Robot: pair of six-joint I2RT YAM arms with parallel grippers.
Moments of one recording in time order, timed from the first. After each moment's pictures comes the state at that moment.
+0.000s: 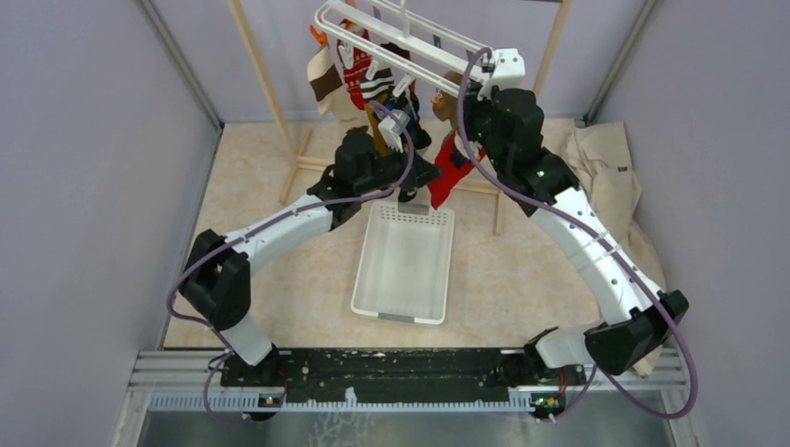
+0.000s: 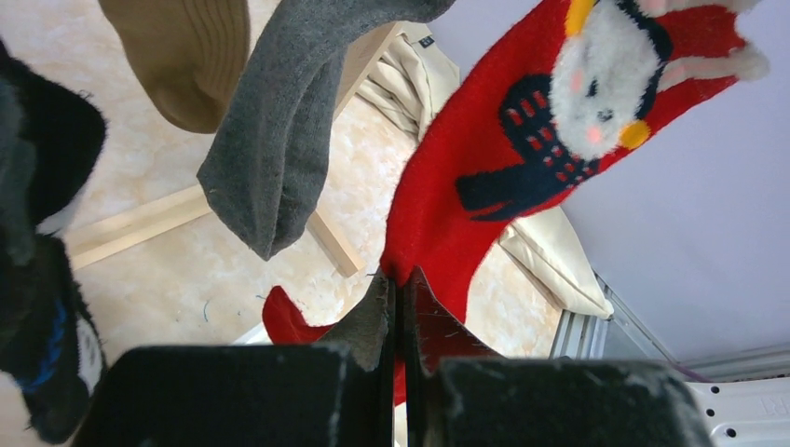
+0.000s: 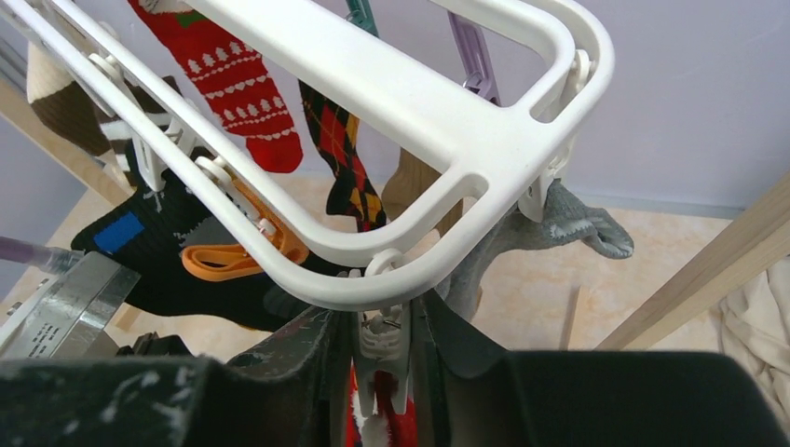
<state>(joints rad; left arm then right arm) -0.70 1.68 1.28 0.30 0.37 -0.53 0.54 1.35 1.54 -0.29 0.31 0.13</state>
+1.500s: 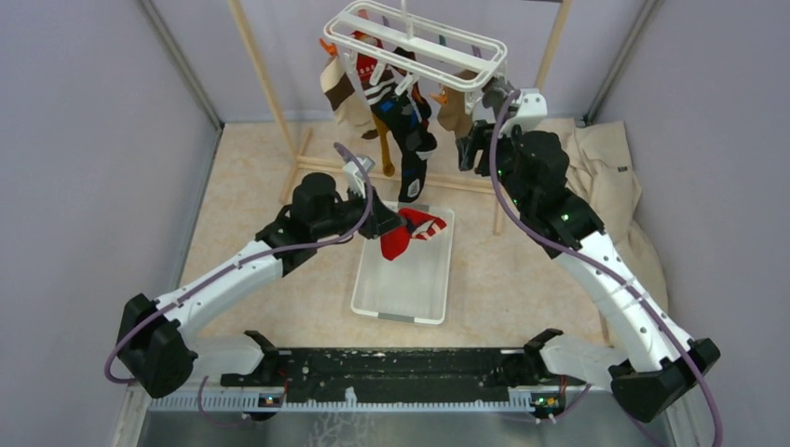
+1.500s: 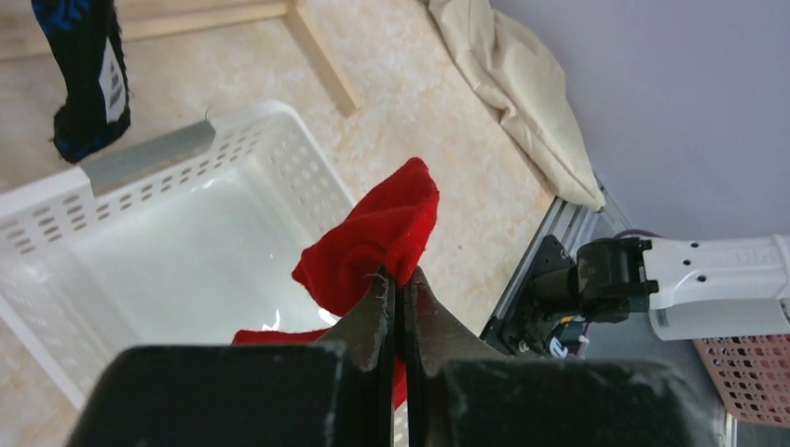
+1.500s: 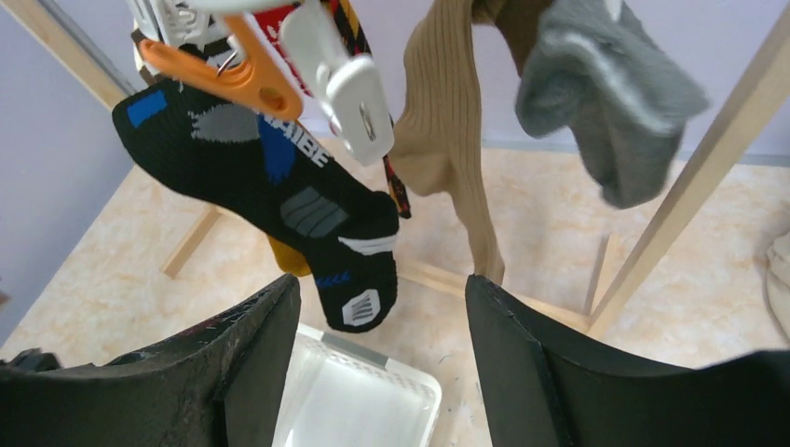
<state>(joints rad) -0.71 1.23 0.93 0.05 0.37 -0.51 0.54 1.12 1.29 -0.27 0.24 0.20</state>
